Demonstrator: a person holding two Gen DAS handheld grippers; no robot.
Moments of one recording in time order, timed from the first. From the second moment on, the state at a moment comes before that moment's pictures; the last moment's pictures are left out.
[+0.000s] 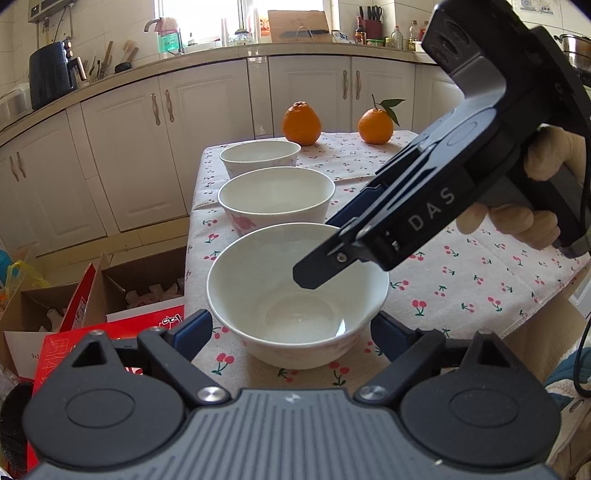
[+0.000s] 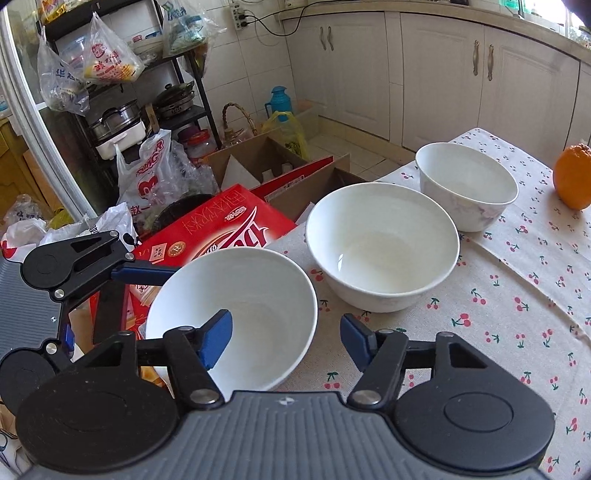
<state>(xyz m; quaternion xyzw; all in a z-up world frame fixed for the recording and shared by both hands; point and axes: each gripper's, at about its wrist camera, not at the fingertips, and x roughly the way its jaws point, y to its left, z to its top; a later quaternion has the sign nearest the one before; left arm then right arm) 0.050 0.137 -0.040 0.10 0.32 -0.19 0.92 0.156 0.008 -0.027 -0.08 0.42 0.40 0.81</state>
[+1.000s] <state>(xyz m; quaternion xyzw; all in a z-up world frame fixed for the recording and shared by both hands) 0.057 0.111 -0.025 0.11 0.31 -0.24 0.91 0.151 -0.028 -0.014 -0.07 0.42 0.38 0.82</state>
